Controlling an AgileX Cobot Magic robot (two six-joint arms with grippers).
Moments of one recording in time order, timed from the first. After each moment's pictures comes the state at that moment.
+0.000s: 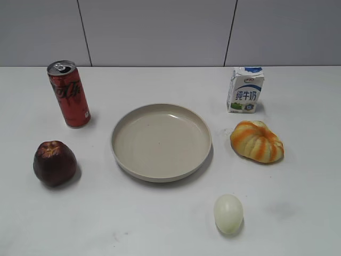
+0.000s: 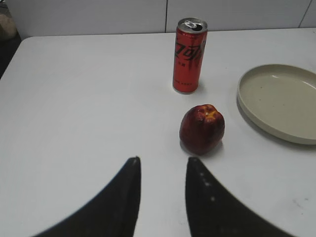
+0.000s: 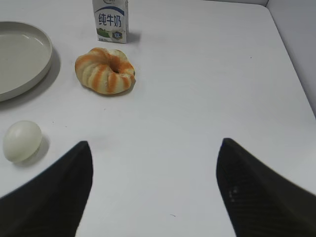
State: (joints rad) left arm -0.12 -0.01 -0.50 -0.14 1.04 0.16; right arm -0.03 0.00 -0.50 0.17 1.05 -0.15
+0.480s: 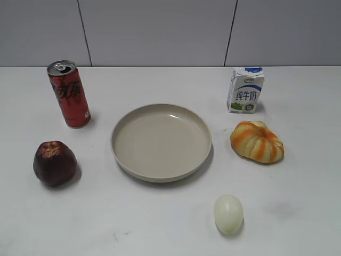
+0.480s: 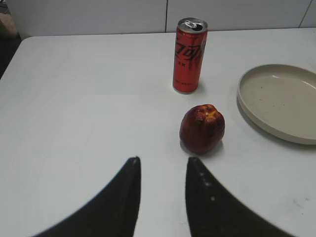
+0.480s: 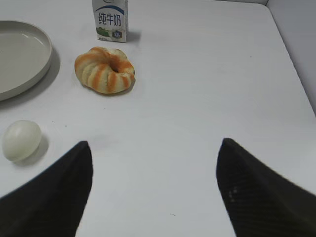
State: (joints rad) left arm -0.12 -0.01 -0.50 -0.14 1.04 0.16; right arm -0.03 0.01 -0.50 0.17 1.05 -0.15
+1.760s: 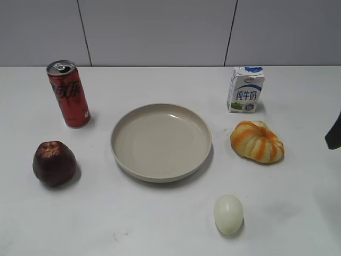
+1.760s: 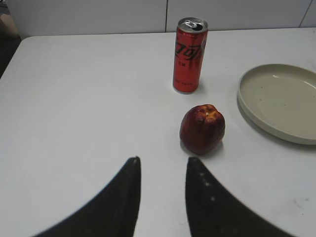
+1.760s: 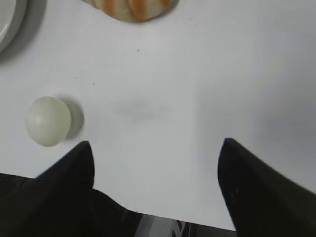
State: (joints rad) left arm -0.12 -0.01 -0.50 -0.14 1.04 0.16; right arm 0.01 1.41 -0.95 0.35 1.03 -0.15
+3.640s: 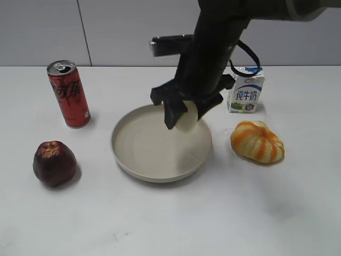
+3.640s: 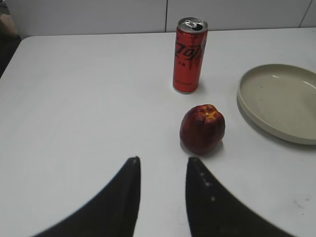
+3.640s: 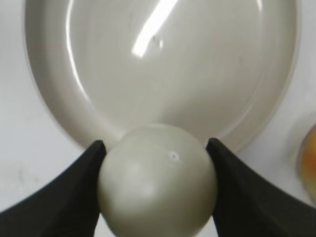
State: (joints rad) left arm -0.12 -0.01 -0.50 -0.14 1.04 0.16; right arm 0.64 2.04 -1.62 0.21 1.02 0.08
